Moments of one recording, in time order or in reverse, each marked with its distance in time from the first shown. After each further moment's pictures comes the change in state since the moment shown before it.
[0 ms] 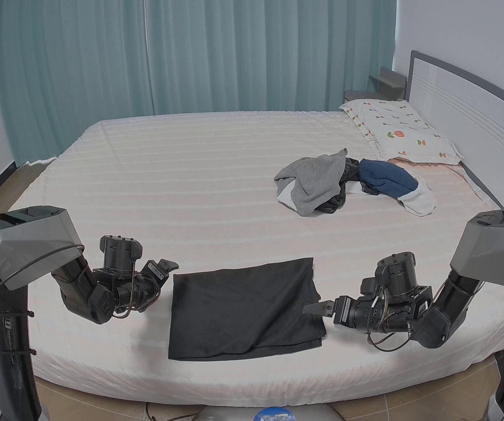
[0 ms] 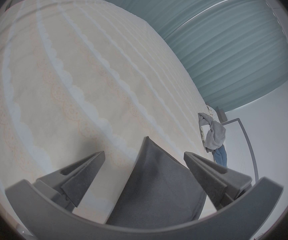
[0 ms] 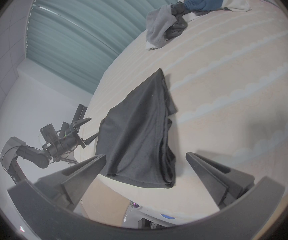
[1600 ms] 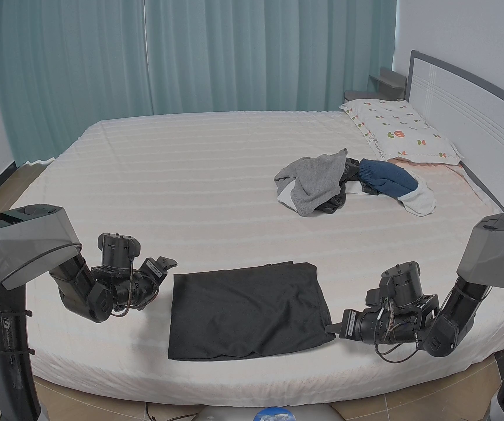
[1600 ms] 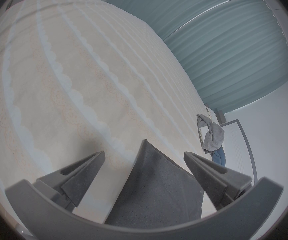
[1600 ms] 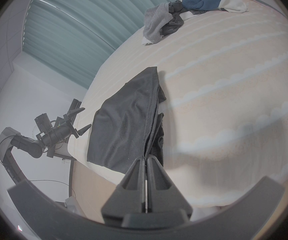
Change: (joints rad) left arm 0.006 -0.007 -0.003 -0.001 0.000 -0.003; right arm 0.005 -0.045 0.102 0.011 -0.033 -0.044
